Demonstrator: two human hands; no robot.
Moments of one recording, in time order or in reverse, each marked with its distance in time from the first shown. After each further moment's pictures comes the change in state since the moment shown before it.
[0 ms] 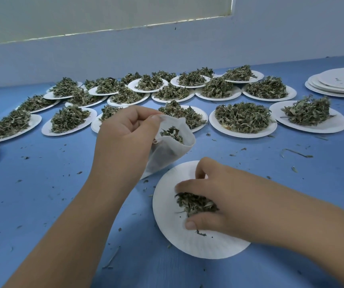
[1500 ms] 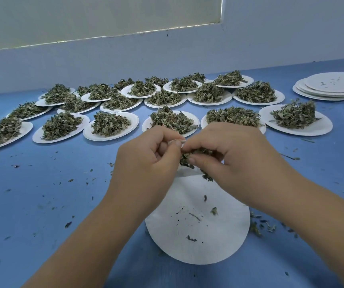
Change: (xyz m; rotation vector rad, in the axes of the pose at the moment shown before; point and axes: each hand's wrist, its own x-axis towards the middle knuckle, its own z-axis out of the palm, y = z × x) left_hand -0.023 0.004 0.027 0.255 -0.113 0.149; right_hand 0.004 0.010 -0.027 0.287 0.678 -0.073
